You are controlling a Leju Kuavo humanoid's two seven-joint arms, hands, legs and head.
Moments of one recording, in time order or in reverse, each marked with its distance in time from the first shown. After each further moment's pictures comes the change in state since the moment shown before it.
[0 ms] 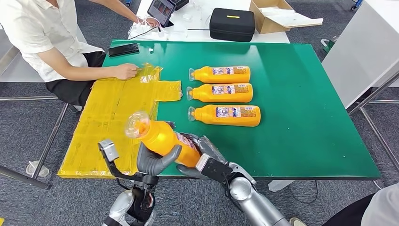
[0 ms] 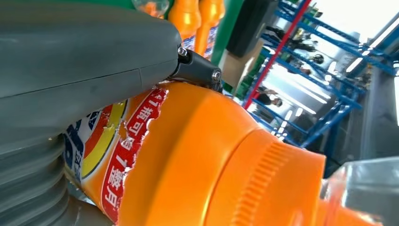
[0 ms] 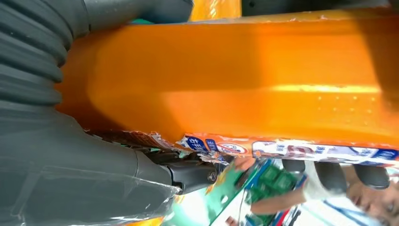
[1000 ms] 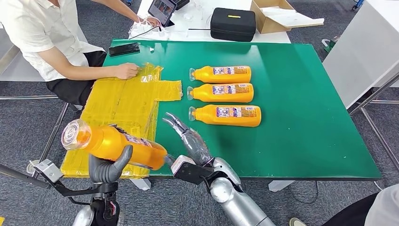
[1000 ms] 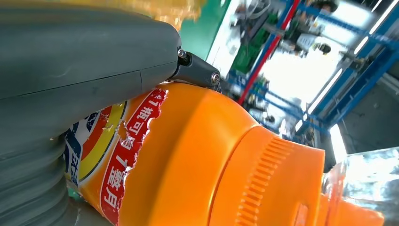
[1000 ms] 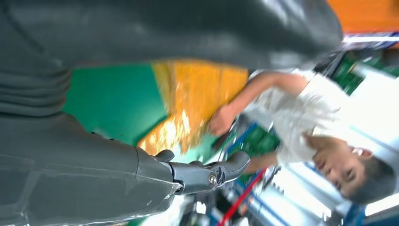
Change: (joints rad) left arm 0.183 -0.008 0.286 -0.287 -0.165 0.008 0.026; right arm -0.014 0.118 0.001 -0.005 0.241 -0.259 0.028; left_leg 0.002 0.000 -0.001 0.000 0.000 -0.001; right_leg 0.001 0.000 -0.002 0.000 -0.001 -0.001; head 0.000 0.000
